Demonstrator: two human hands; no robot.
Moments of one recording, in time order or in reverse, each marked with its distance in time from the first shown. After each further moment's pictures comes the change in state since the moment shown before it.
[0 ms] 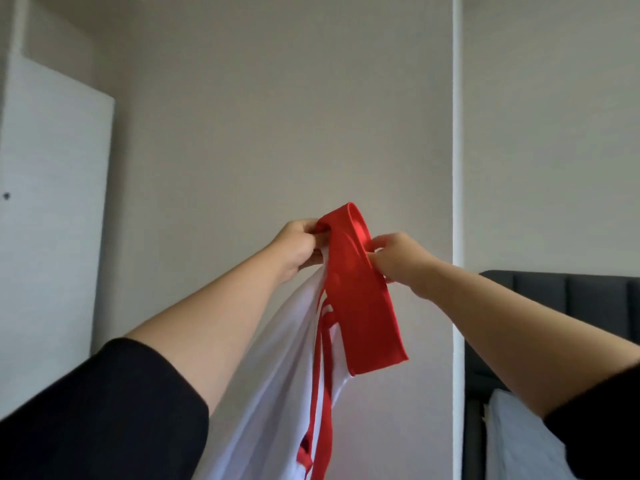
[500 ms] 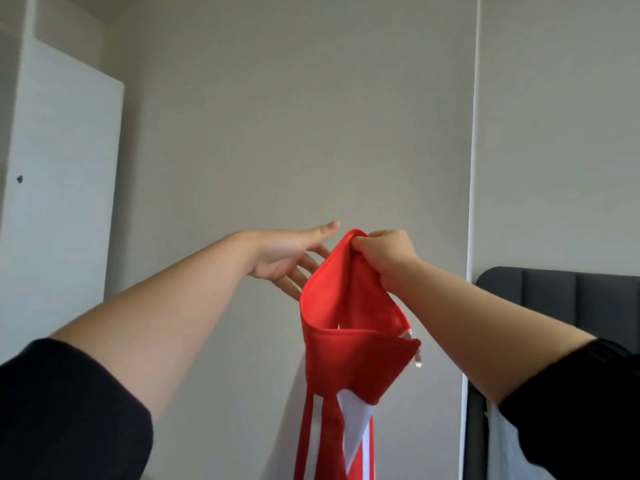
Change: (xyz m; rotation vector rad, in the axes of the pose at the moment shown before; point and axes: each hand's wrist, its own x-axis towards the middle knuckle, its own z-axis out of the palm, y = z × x) left_hand -0.022 0.015 -0.052 0.486 -0.464 -0.486; right_hand 0.016 -0.014 0.048 0.365 0.184 0.124
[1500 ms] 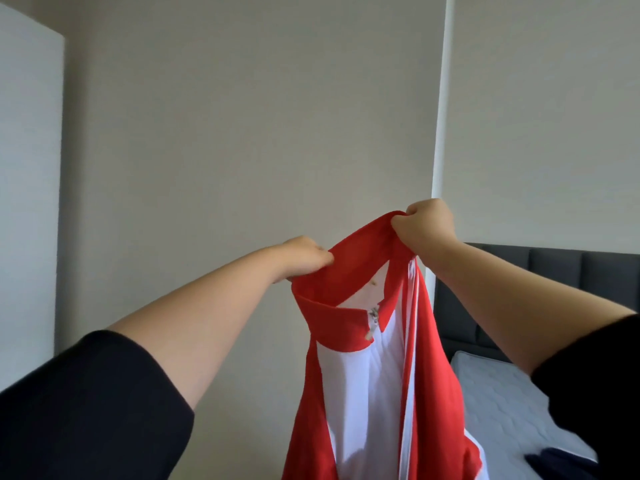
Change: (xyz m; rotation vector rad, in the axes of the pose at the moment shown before) left_hand 0.064 -0.005 0.079 0.238 0.344 0.067; right_hand 0.015 0.033 -0.096 -0.436 0.260 -0.160
